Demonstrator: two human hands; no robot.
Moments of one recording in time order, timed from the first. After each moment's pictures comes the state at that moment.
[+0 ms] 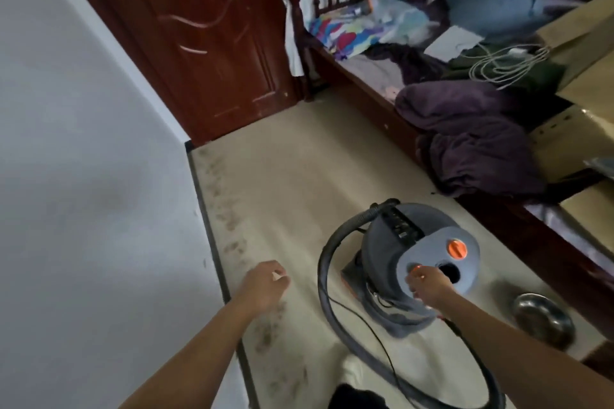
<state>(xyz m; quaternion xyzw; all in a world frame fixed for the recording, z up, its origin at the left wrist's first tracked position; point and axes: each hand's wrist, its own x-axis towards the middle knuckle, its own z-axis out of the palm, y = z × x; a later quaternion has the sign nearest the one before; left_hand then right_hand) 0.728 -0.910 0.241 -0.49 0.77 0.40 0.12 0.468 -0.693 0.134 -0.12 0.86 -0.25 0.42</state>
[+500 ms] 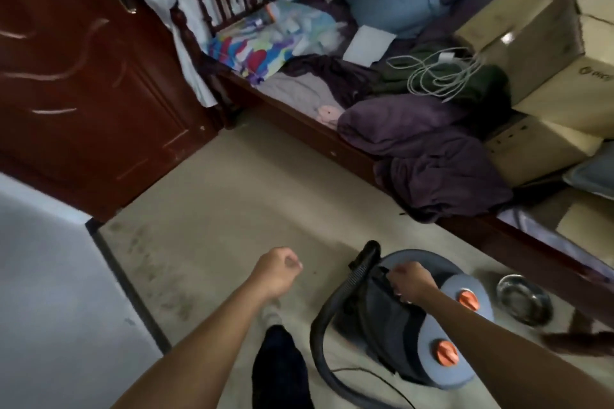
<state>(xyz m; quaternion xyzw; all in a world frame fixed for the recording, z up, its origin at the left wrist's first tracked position) 0.456 -1.114 0.236 -0.32 0.84 0.38 0.21 0.340 -0.856 0.139 0.03 0.86 -0.31 0.40</state>
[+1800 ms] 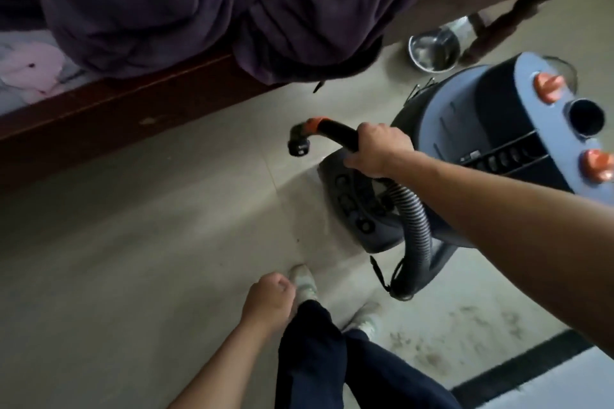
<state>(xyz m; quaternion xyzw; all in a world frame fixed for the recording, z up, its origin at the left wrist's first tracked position) 0.267 -1.277 -0.118 0.00 0.83 0.16 0.53 0.206 -0.988 -0.057 0.30 0.90 -0.14 0.27</state>
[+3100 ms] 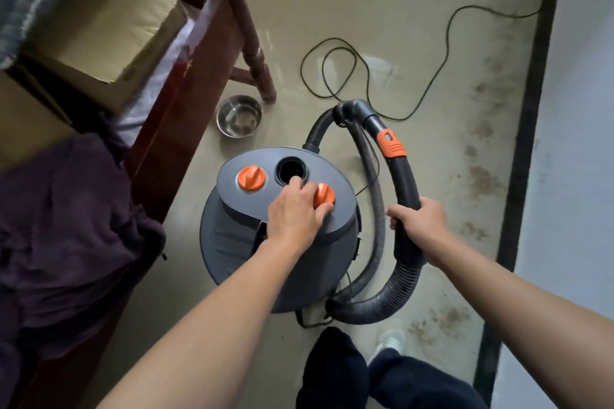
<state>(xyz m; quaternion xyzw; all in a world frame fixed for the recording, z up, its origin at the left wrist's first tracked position) 0.339 -0.841 0.000 0.65 0.72 0.03 0.25 0.555 -0.835 -0.026 0.77 0.32 -0.51 -0.22</state>
